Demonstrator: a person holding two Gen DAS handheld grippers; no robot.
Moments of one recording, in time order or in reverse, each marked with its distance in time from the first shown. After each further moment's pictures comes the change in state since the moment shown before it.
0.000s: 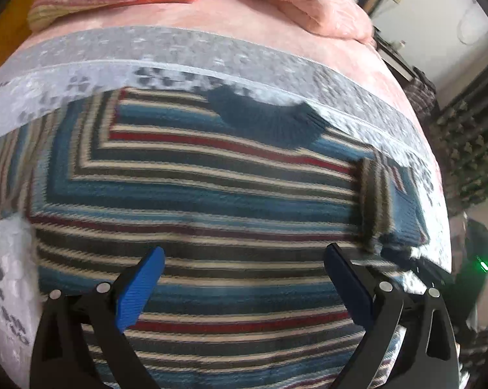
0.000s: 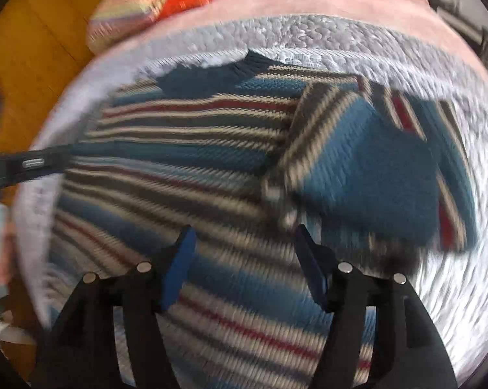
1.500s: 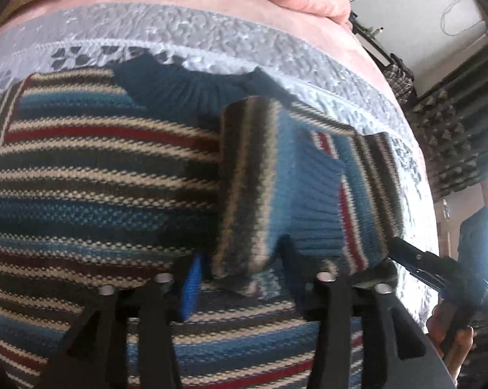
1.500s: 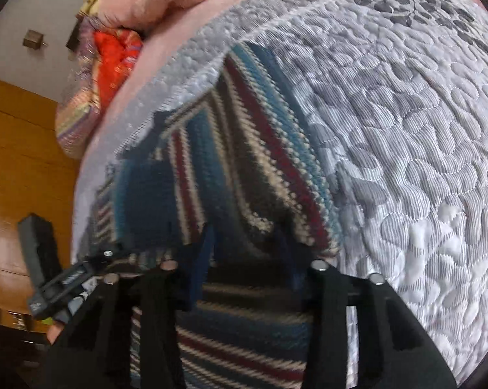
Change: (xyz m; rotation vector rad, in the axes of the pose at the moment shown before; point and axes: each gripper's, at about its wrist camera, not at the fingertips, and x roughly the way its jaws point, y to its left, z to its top) left arm 0.083 -0.036 0.008 0.017 0.041 -0.114; right arm 0.001 -0.114 0.018 0.478 -0.033 0.120
